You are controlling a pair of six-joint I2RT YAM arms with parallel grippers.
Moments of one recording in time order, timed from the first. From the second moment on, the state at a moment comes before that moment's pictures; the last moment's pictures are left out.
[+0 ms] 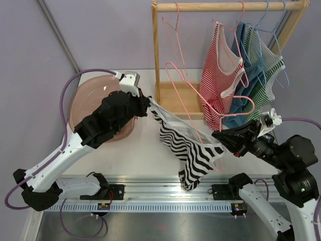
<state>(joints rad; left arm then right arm) -0.88 1.14 1.41 -0.54 -0.46 -0.38 0.39 0.49 1.18 -0.59 -0.60 0.38</state>
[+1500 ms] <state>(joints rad) -1.03 0.83 1.01 -0.73 -0.39 -0.43 0.40 1.48 2.07 -0.75 0.07 0.24</state>
